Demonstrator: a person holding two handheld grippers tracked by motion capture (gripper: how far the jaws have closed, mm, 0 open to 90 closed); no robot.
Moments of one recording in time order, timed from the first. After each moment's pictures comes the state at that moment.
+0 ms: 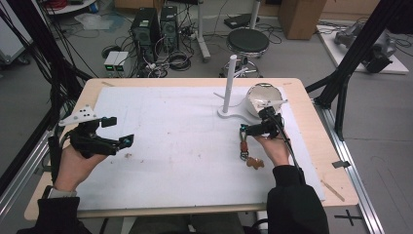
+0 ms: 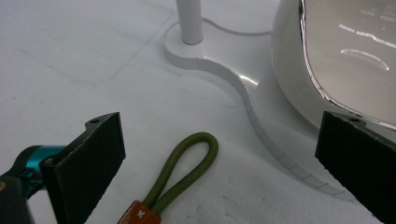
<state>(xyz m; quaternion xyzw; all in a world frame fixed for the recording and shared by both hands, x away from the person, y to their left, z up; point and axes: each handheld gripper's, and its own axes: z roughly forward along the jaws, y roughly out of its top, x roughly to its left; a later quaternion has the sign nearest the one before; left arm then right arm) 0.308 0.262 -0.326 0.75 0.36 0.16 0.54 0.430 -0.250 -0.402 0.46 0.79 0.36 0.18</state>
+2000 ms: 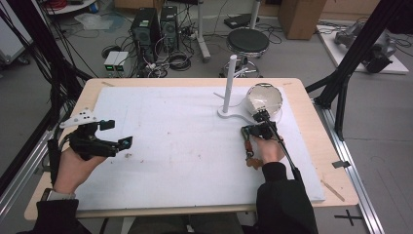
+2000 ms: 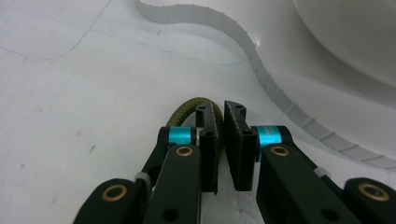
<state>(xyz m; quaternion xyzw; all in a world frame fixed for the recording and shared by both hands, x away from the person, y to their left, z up) 0.307 0.267 -0.334 0.75 0.38 0.16 0.52 0.440 -0.242 -0.429 0.52 0.78 0.32 0.13</state>
